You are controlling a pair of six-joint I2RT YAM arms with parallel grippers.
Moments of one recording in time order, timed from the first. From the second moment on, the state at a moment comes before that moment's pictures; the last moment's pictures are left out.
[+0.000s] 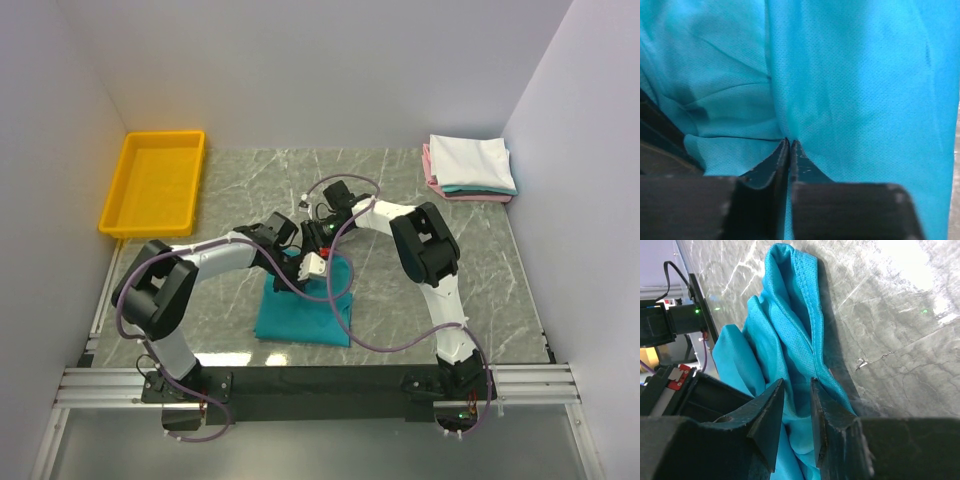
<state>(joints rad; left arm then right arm) -0.62 1.71 1.00 -0.49 0.64 0.94 0.53 2.29 1.60 -0.50 -0.94 0.13</state>
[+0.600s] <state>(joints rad) -0.56 1.64 1.09 -0.47 0.58 0.92 0.53 2.29 1.60 -0.50 -0.95 0.11</state>
